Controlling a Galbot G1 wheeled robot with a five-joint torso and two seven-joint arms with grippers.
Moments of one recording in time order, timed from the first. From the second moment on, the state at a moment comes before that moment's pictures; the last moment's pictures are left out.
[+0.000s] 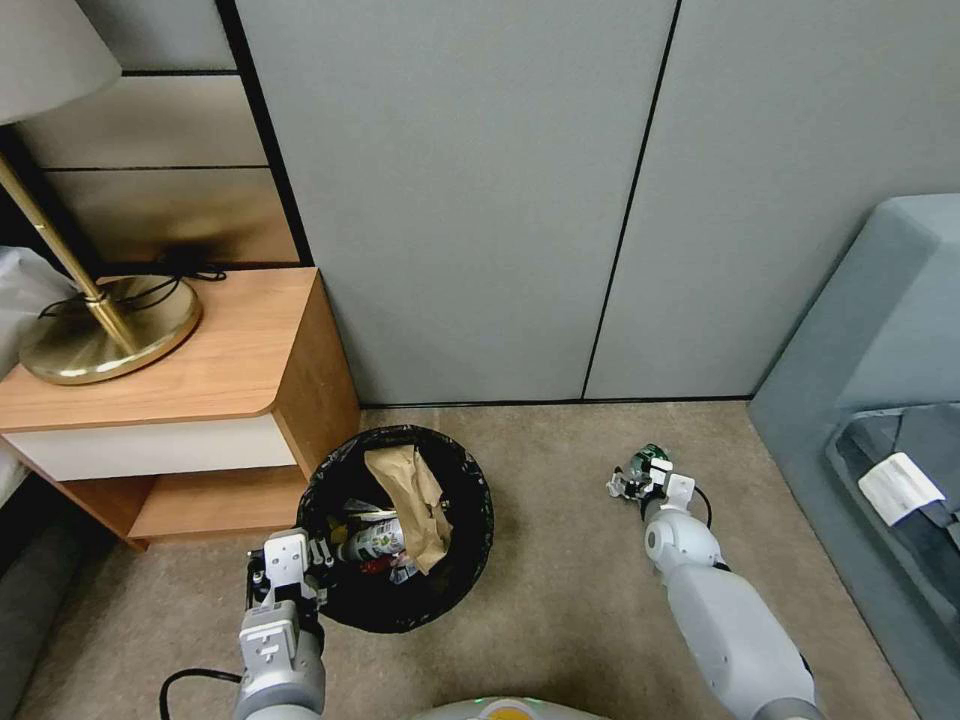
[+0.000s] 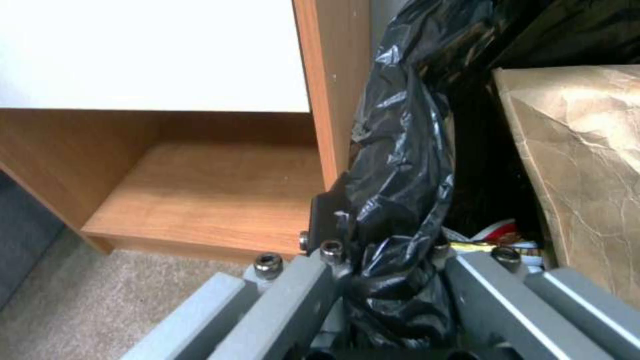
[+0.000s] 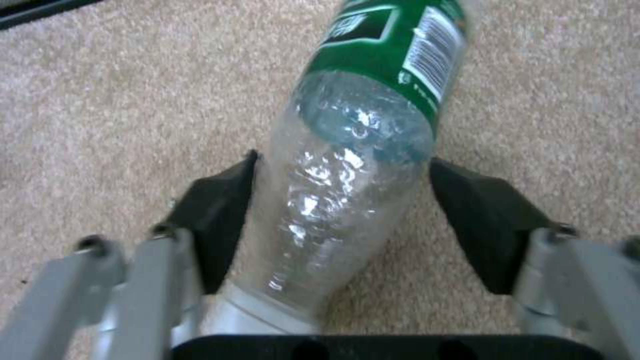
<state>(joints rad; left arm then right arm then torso) 1.87 -1.53 -0.46 -2.28 -0.01 0.29 -0.36 -0.89 1.37 0.38 0.92 0.48 -0.16 0.14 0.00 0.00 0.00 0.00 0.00</state>
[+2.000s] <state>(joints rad) 1.87 -1.53 -0.46 -2.28 -0.01 0.29 -0.36 -1.42 1.19 0.16 1.96 0.20 0.37 -0.64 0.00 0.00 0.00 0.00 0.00</state>
